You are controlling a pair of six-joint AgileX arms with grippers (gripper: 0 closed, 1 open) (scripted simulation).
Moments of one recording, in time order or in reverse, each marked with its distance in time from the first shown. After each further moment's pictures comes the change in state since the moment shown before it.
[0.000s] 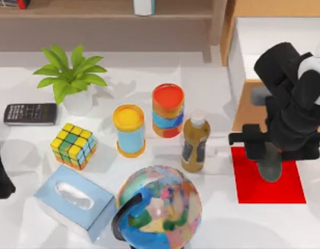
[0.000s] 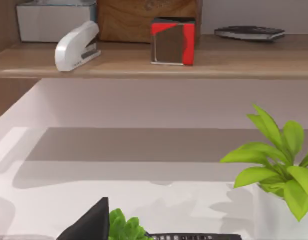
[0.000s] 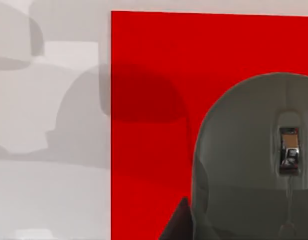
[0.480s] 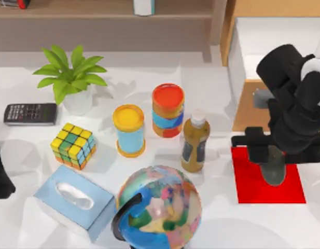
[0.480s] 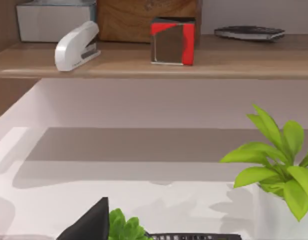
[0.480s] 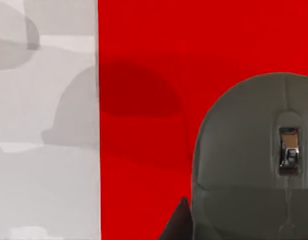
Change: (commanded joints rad) left arm 0.000 0.000 0.000 0.000 0.000 0.000; right arm 0.008 -0.028 -0.020 -0.022 0.003 0.003
